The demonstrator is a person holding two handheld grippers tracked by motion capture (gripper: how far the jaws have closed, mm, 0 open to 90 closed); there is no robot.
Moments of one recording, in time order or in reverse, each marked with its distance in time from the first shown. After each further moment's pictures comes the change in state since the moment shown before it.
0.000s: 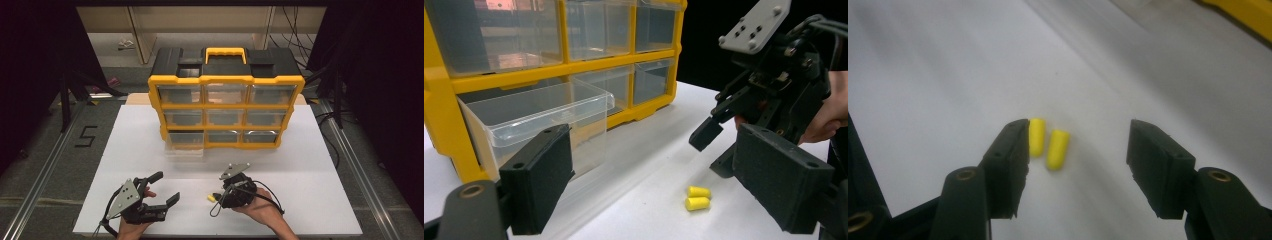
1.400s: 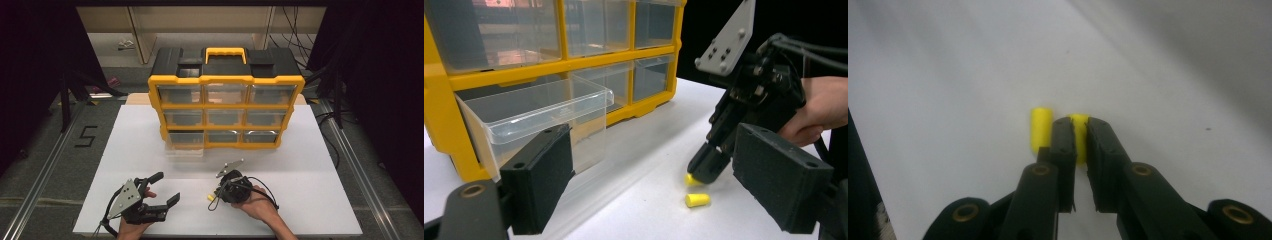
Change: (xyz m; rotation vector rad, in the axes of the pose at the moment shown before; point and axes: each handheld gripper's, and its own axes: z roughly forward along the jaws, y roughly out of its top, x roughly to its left) left arm 0.000 0.000 0.000 0.013 0.001 0.002; right arm -0.010 0.002 0.020 0.071 0.092 0.026
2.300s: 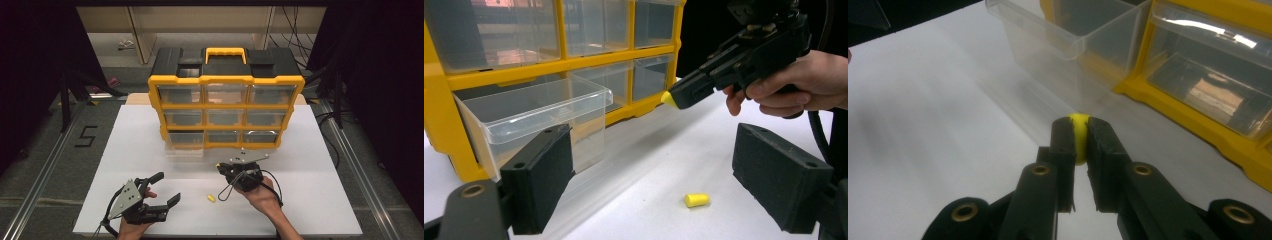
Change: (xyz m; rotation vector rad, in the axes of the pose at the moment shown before) left arm -0.001 0.000 0.001 0.002 0.002 0.002; right arm -0.010 0.009 -0.043 -0.387 -0.127 0.028
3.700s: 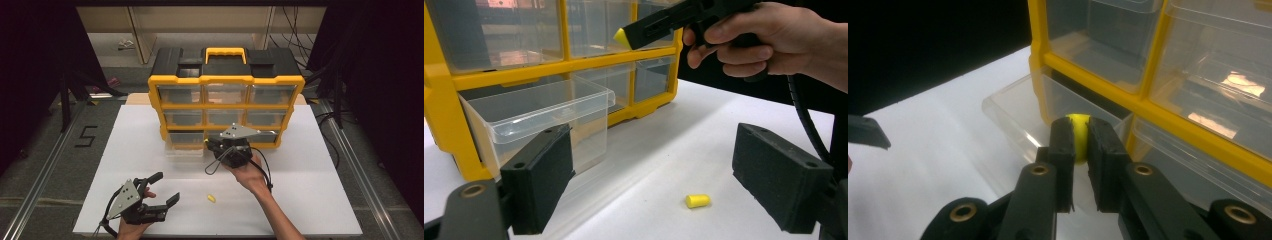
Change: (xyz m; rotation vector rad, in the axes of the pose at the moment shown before) left arm 0.001 0.000 -0.002 -0.005 0.004 -0.005; right arm -0.004 0.064 0.013 -0.123 -0.007 0.008
